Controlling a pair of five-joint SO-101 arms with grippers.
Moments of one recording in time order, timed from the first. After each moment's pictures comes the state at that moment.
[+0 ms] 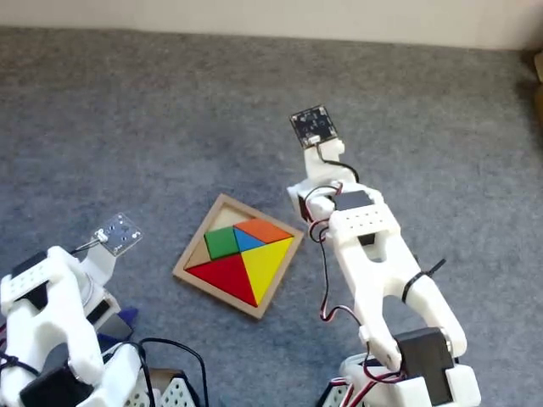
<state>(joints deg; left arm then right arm) -44.4 -18.2 62.5 56.6 -70.8 -20.8 -10.8 38.5 32.1 12.0</state>
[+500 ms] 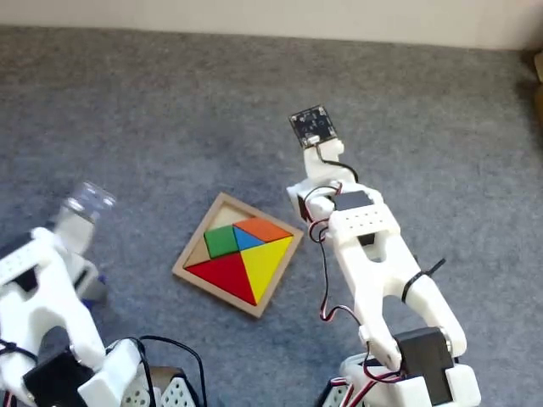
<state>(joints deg) -44.7 -18.2 52.3 51.7 -59.6 -20.8 -10.8 38.5 32.0 12.0</state>
